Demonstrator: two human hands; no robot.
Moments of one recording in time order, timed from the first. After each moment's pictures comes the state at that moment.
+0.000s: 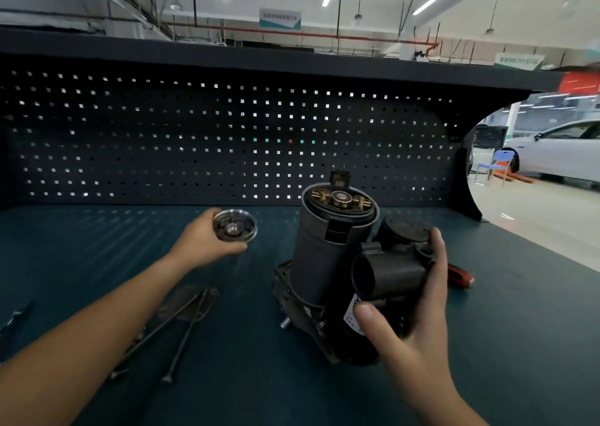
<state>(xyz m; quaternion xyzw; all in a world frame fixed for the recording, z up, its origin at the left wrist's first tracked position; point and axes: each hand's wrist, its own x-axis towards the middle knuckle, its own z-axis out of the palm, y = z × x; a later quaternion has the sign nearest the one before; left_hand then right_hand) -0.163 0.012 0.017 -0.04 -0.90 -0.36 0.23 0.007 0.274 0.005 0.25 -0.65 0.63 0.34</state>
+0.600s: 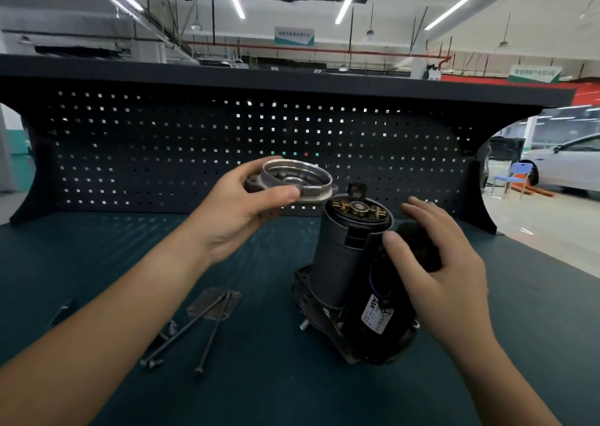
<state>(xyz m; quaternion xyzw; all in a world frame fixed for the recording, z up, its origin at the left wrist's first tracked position) -0.032 0.067 0.114 -0.25 -0.63 -0.73 0.12 0.005 0.280 0.058 0.17 -0.75 0.44 0.46</state>
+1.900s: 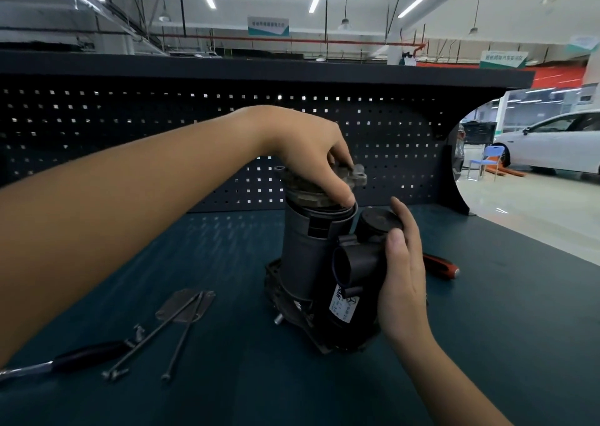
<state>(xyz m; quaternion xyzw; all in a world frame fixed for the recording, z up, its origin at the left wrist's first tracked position) -0.056 0.158 0.207 -0.31 -0.95 0.04 0.07 -0.012 0.280 0.027 0.18 -0.61 0.68 0.36</state>
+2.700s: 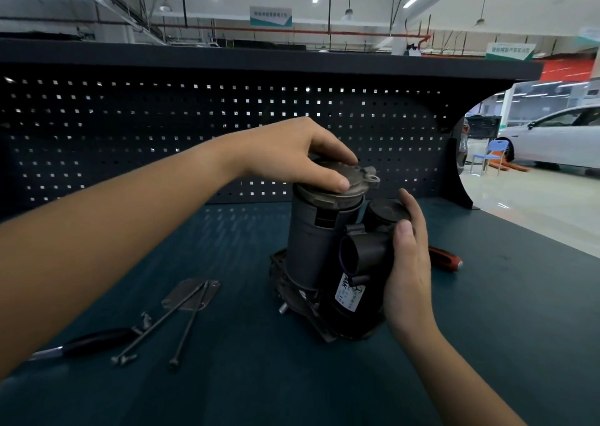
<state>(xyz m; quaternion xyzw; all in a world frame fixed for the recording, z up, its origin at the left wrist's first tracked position) -0.051 0.127 0.177 -0.39 -0.89 -0.20 0.09 -0.013 0.278 0.025 0.18 -0.60 0.69 0.36</state>
